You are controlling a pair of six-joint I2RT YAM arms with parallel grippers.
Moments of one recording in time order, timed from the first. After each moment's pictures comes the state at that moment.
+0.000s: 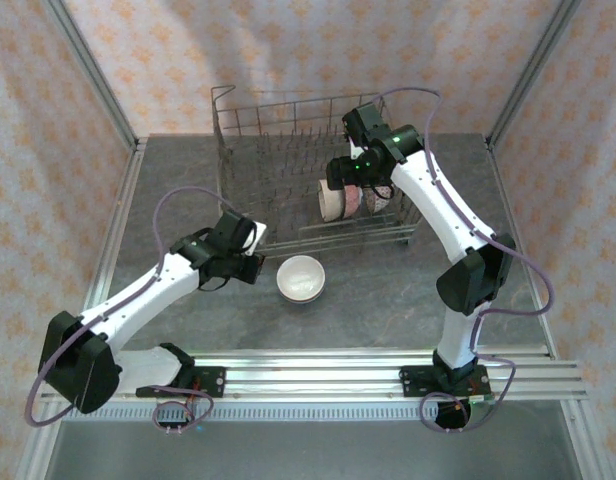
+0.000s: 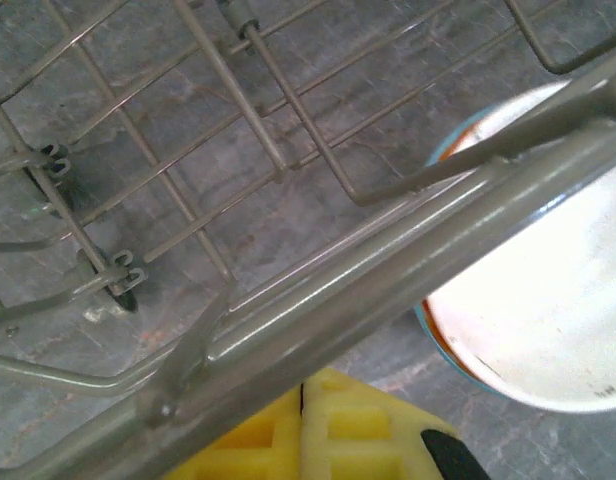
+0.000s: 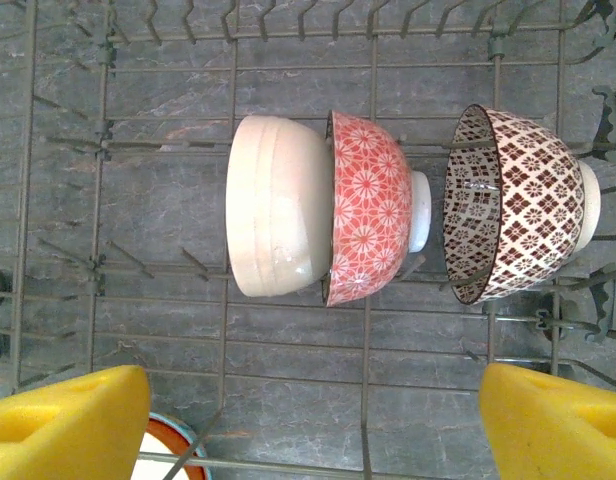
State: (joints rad) left arm -0.49 1.24 0.90 -0.74 0.01 -0.19; right arm 0.51 1.86 2.03 -1.21 0.06 0.31
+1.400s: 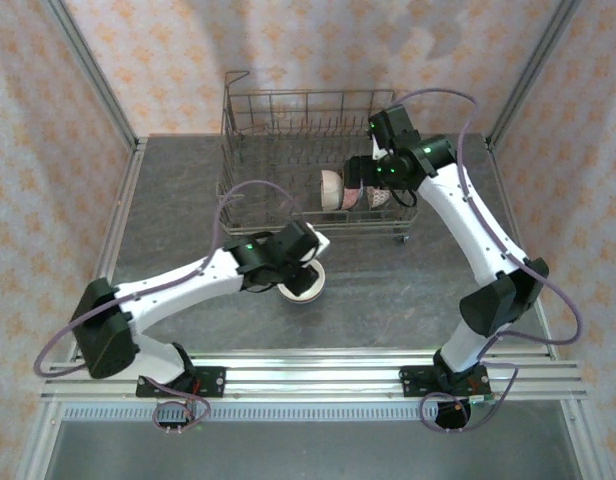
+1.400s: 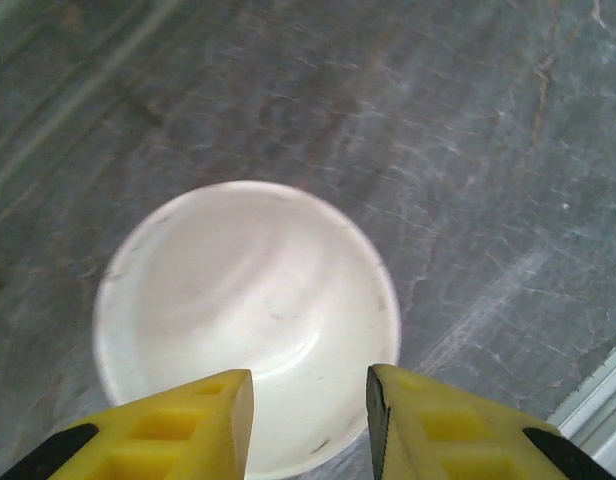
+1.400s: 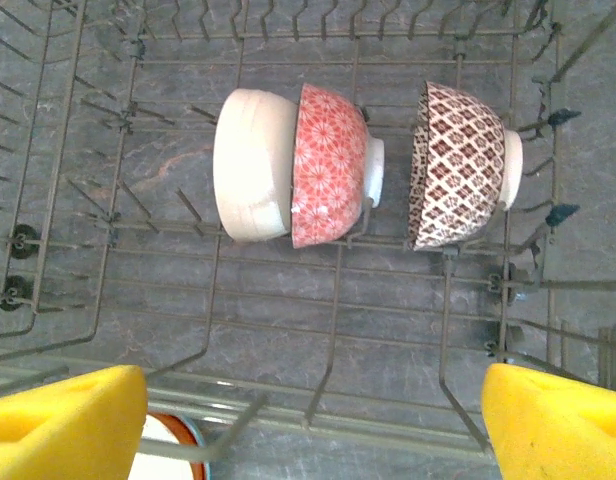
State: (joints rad) left arm -0.89 1.47 1.16 -0.76 -0.08 -0.18; right arm 0.46 1.65 1.86 -1.15 0.06 0.34
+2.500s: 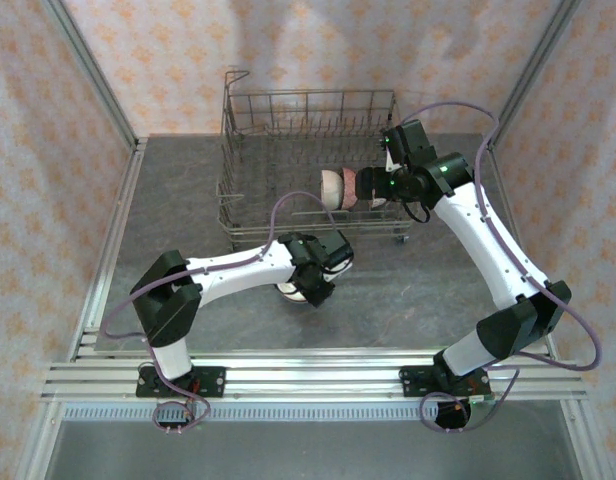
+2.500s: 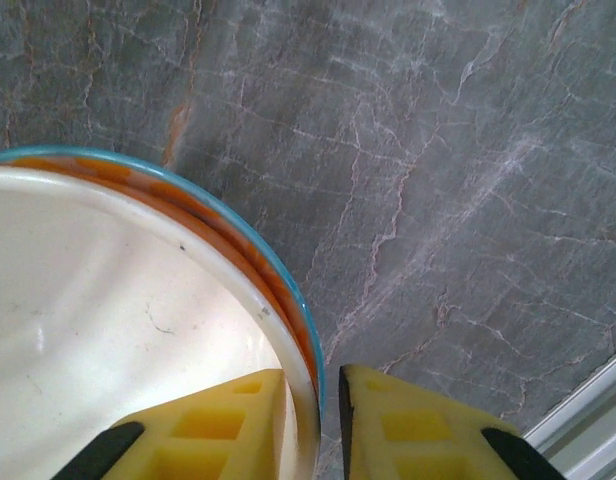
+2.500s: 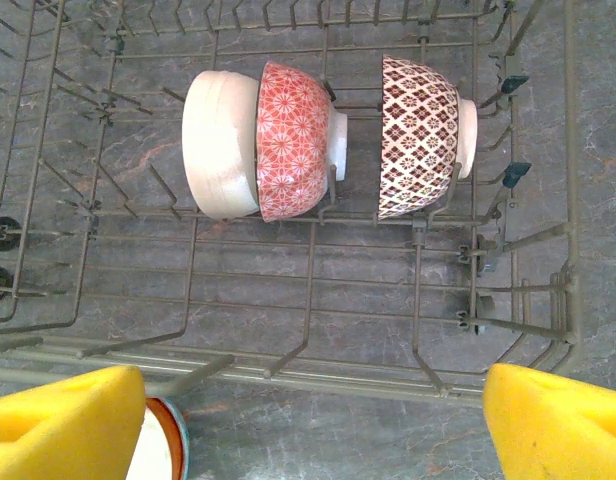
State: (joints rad) left arm -0.94 1.77 1.32 -0.91 -0.02 -0.16; right arm 0.45 1.51 1.69 -1.10 0.07 0.34
